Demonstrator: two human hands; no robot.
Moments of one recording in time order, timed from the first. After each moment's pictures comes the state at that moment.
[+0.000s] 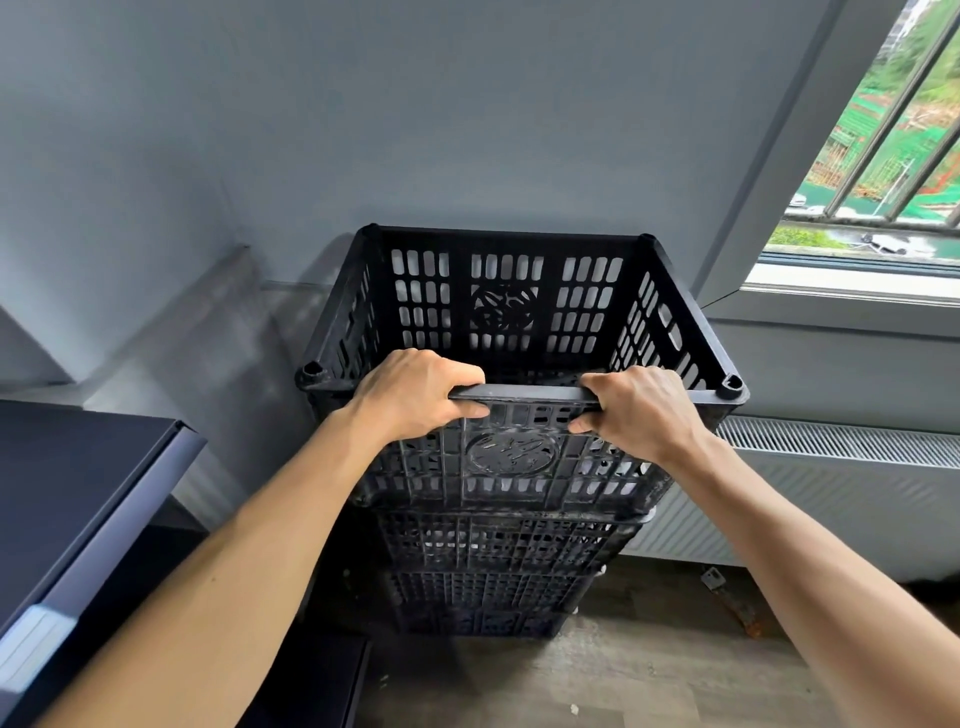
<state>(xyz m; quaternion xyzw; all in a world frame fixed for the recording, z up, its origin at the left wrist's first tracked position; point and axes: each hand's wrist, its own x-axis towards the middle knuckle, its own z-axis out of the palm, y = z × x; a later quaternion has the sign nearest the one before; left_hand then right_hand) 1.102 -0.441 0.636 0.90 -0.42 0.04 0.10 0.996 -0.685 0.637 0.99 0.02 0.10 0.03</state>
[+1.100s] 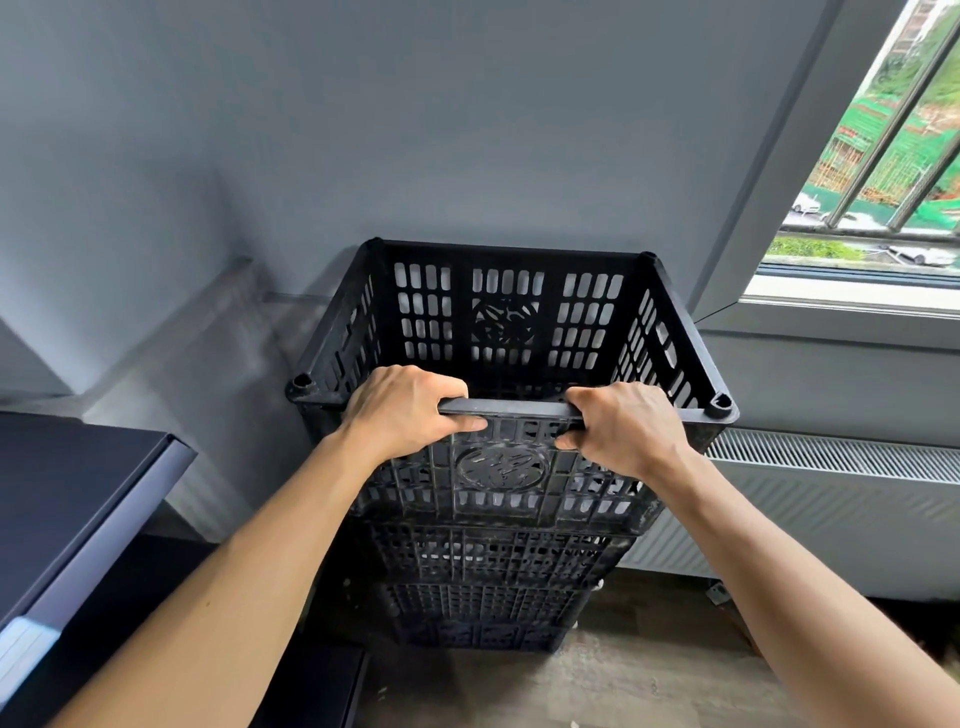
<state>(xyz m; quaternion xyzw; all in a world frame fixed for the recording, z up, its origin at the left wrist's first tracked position) 1.096 -0.448 0.630 0.93 -0.35 0.07 0.12 1.000 -0.693 0.630 1.00 0.01 0.08 0.02</state>
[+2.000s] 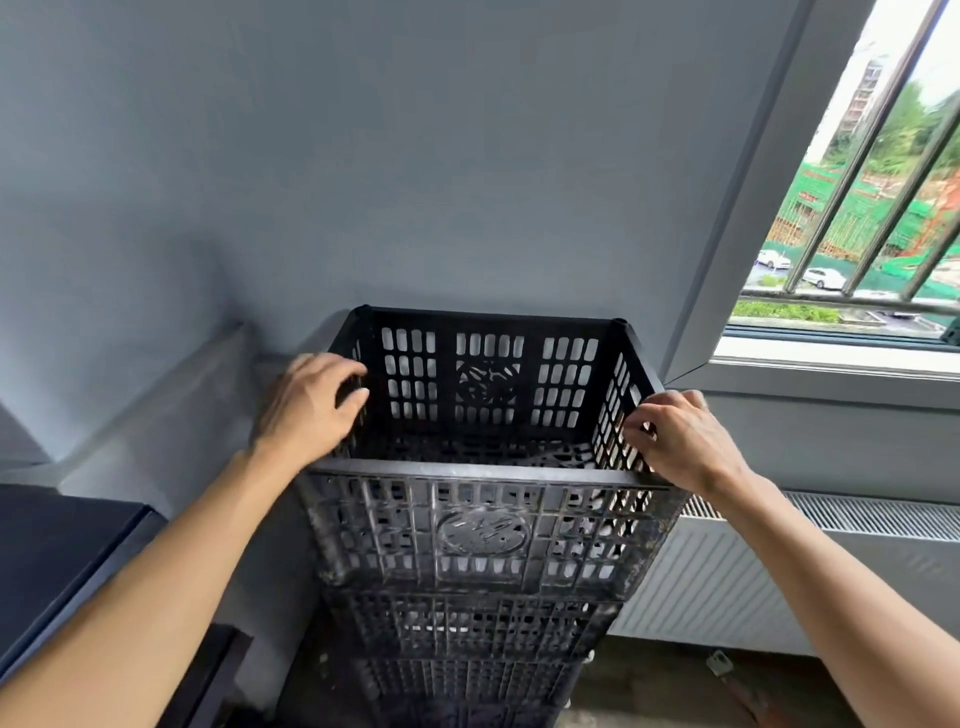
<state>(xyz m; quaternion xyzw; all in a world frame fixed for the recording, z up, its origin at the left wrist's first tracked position) 1.164 -0.396 0.654 0.93 -0.24 0.22 0.17 1.007 -0.798 0.648 0.99 -0.10 0.11 -0.04</state>
